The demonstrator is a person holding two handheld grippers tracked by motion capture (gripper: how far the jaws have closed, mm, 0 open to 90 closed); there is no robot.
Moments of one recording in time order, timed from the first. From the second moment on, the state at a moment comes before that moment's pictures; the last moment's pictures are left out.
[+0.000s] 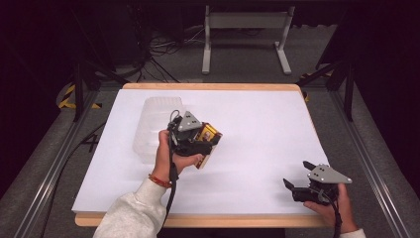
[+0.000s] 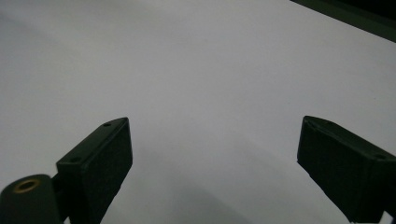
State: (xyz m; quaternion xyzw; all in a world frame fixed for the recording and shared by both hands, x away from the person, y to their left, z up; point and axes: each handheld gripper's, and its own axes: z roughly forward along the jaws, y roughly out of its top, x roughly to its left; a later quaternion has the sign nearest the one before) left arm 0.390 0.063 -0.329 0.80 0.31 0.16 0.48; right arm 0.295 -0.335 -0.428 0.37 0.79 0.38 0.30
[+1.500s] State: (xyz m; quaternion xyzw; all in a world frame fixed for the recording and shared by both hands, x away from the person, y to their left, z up) left arm 0.482 0.166 -0.350 0.67 0.48 0.24 0.51; right arm 0.299 -0.332 -0.433 0.37 0.80 0.37 0.30
